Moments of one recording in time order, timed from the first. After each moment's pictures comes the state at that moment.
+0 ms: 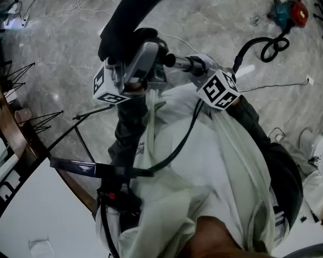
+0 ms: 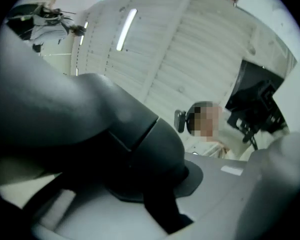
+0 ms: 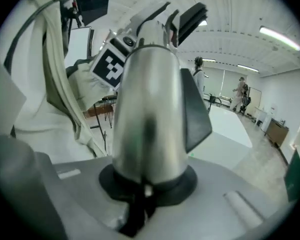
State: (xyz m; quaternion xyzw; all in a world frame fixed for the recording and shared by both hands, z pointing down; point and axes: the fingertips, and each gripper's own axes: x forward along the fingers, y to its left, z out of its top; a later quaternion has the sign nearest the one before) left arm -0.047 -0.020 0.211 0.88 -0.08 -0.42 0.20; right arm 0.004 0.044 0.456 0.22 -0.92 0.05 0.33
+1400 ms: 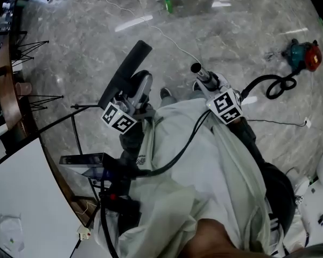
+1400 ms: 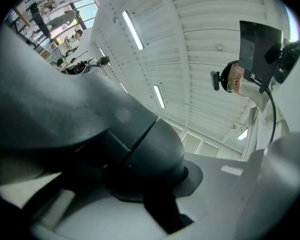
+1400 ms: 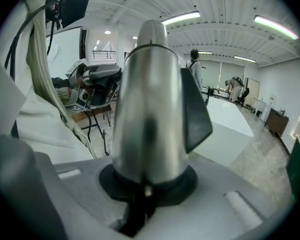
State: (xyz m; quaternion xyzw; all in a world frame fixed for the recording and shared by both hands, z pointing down) left arm -0.137 0.016 0.380 0.84 -0.42 -0.20 0.28; right arm 0.030 0.024 0.500 0.23 -0.91 0.08 0.34
